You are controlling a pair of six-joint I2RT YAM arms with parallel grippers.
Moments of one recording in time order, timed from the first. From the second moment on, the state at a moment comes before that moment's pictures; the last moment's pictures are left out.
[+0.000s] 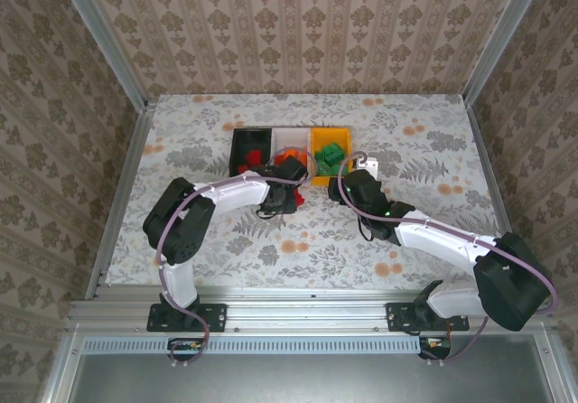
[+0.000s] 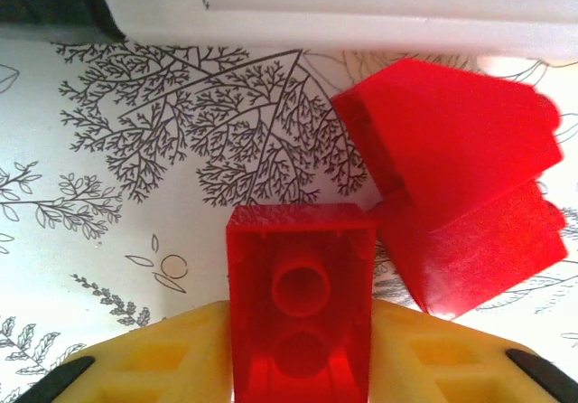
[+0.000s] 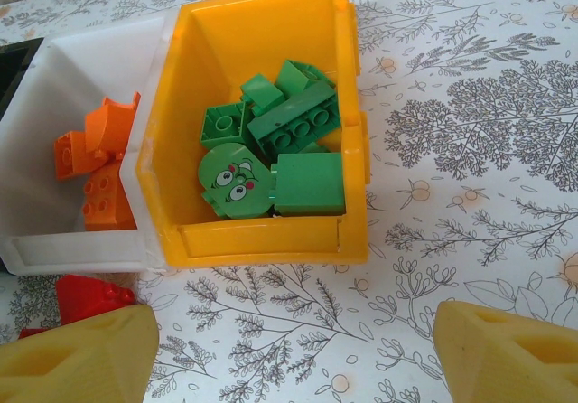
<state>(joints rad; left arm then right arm) -0.79 1.87 1.20 -0.63 -0.14 -0.74 0.64 1.30 0.69 -0.03 0.45 0.58</state>
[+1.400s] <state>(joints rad) -0.42 2.04 1.72 -0.80 -0.13 -0.35 0.64 1.41 0.70 -0.03 0.43 0.58</state>
